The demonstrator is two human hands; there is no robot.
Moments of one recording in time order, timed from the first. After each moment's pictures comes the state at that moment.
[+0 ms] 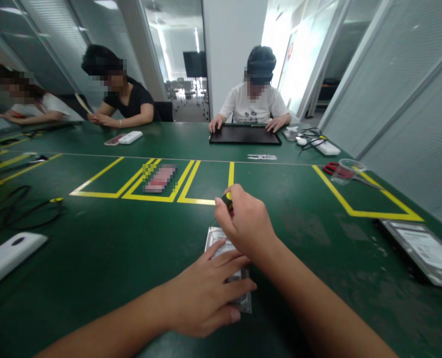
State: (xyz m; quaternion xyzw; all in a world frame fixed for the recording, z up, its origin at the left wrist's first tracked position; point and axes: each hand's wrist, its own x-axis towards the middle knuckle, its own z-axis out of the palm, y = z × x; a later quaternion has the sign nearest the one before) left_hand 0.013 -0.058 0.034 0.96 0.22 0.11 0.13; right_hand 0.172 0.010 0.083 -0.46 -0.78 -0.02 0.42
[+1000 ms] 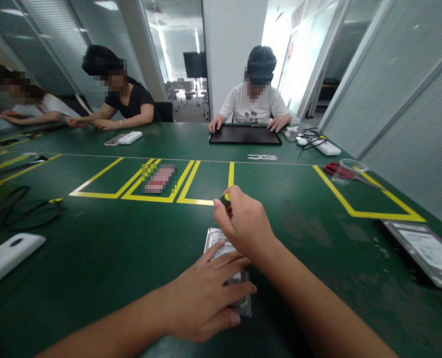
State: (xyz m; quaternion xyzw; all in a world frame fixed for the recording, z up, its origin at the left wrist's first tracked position) left_hand 0.013 -0.059 0.034 0.96 0.22 0.12 0.14; right_hand 0.172 0.013 0.081 -0.46 -0.79 0.00 0.40
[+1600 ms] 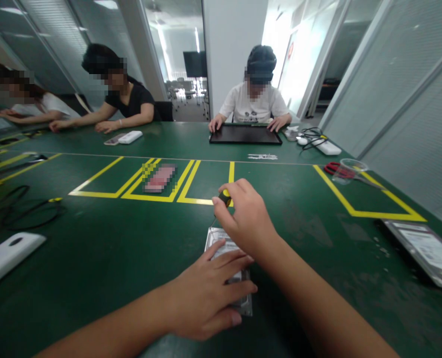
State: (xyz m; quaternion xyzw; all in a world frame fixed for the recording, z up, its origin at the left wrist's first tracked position) left_hand 0.013 -0.058 0.031 0.96 0.22 0.13 0.13; right_hand 0.172 0.017 0.090 -0.44 -0.80 0.01 0.41
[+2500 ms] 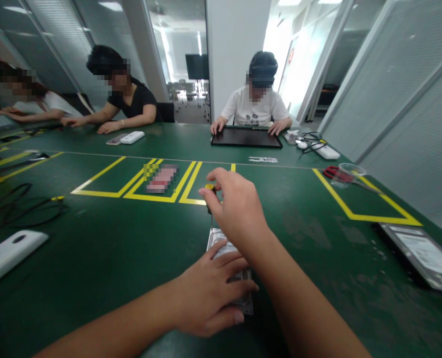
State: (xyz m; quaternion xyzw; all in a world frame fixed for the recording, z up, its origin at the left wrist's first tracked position) left_hand 0.014 -0.055 0.028 0.96 0.22 0.15 0.12; right_hand 0.146 0.020 0.119 -0.46 -0.78 0.03 0.42
